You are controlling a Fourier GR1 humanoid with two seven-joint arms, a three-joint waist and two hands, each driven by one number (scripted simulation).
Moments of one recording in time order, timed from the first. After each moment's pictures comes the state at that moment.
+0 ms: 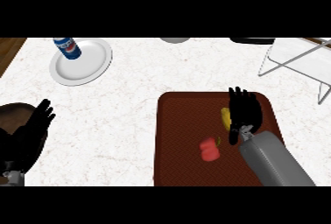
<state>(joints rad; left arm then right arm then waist) 0.03 0.40 0.06 -1.45 0.20 0.02 0.10 -0.43 -0.25 0.38 -1.24 1.03 0.28 0.74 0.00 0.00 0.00</state>
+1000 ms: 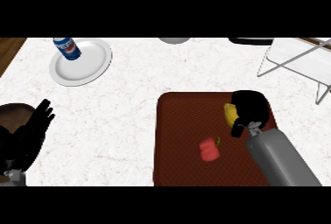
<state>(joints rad) 0.01 0.35 0.12 -1.42 0.13 -0.03 0.10 -0.42 -0.25 0.29 -1.22 1.15 0.21 0.55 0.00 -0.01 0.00</state>
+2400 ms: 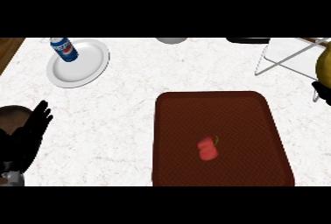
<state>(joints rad) 0.02 0.32 0.16 -1.43 0.11 -0.05 0.12 -0.54 -0.38 -0.33 -1.91 0.58 0.47 0.75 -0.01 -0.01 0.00</state>
